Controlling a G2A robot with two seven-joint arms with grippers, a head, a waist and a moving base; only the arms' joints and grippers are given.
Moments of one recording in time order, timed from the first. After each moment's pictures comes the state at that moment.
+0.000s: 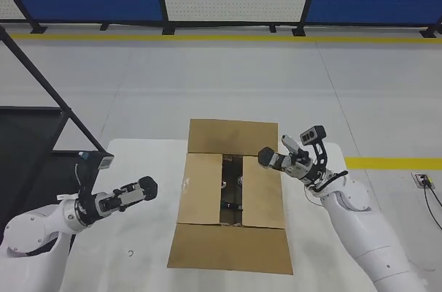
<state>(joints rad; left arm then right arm) 0.98 -1.03 -1.60 -1.53 -0.44 -0.41 -1.29 -0.63 -1.20 1.12 -1.04 0.84 -0.44 1.03</state>
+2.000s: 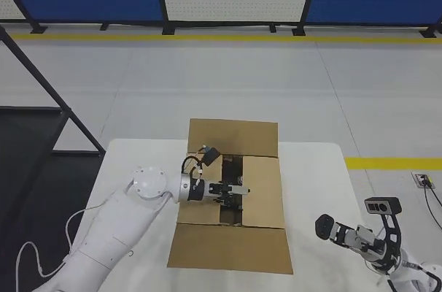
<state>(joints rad) 0.43 -1.23 -0.79 -1.06 -0.32 -0.21 -1.10 -1.33 -1.07 1.66 -1.54 0.85 -0.51 1.31</state>
